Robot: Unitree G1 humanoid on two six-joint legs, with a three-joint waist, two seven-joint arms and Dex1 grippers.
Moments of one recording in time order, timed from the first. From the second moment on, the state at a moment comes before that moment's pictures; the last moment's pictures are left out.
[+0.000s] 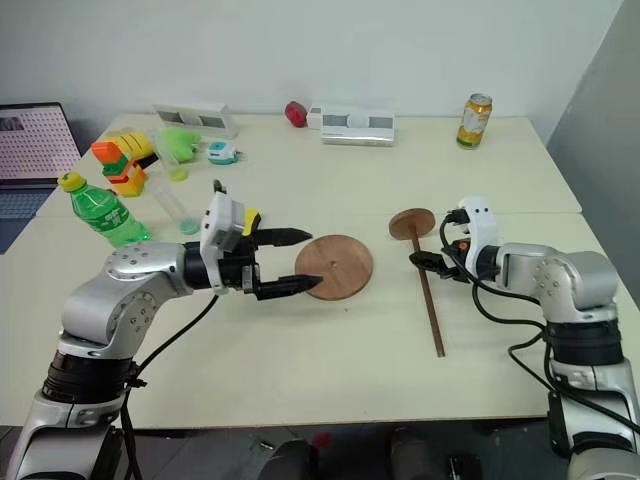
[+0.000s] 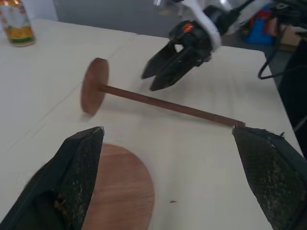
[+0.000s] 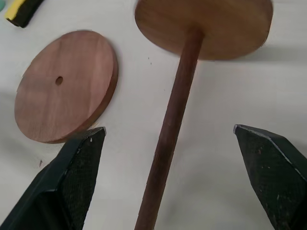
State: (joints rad) left arm -0.50 0.66 -0.05 -0.20 -0.54 0.56 -1.08; right arm -0.74 -0.57 -0.04 0.13 0.68 1.28 0.40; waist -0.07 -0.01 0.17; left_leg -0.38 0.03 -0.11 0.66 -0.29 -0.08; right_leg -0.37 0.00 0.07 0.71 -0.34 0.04
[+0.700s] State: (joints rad) left arm -0.36 0.66 -0.09 -0.28 -0.54 0.54 -1.10; right arm -1.19 -0.52 0.39 0.82 0.32 1.15 0.94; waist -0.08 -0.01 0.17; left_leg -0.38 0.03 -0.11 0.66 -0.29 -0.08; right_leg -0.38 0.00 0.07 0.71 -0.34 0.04
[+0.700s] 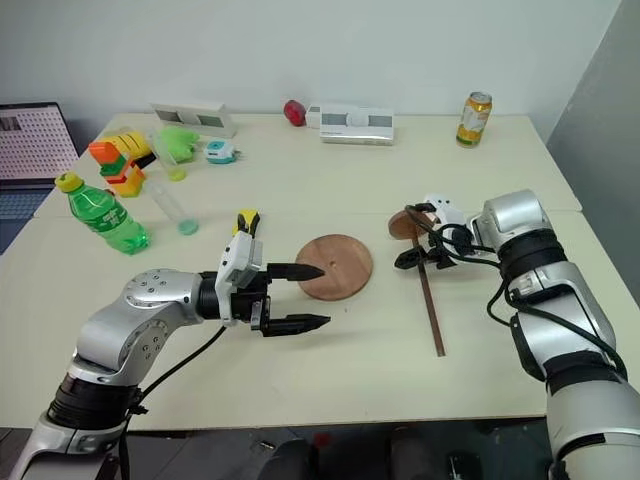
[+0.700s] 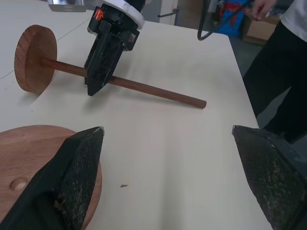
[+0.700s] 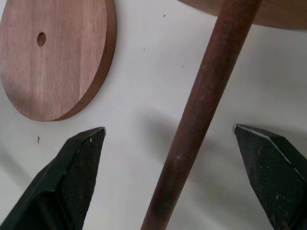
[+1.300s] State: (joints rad) left arm -0.31 0.67 -0.09 -0.32 -0.54 0.53 -1.07; right arm -1.25 -0.45 0.34 1.04 0.16 1.03 1.04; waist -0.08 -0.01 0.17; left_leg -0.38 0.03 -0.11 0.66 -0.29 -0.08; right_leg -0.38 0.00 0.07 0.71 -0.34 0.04
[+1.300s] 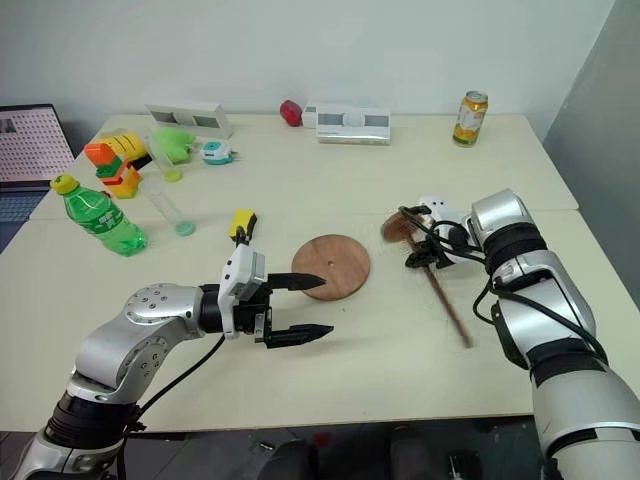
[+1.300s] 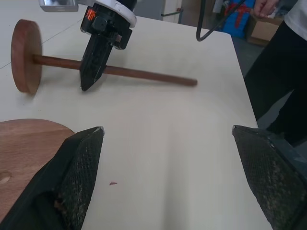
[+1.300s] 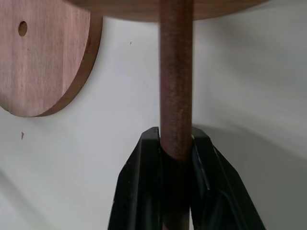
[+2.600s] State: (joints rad) left arm 0.19 0.33 0.04 -0.37 -0.28 0.06 -0.60; right arm -0.80 0.13 0.09 0.31 0.16 0.08 0.31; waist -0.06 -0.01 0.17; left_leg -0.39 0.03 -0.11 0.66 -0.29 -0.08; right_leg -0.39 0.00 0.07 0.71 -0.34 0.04
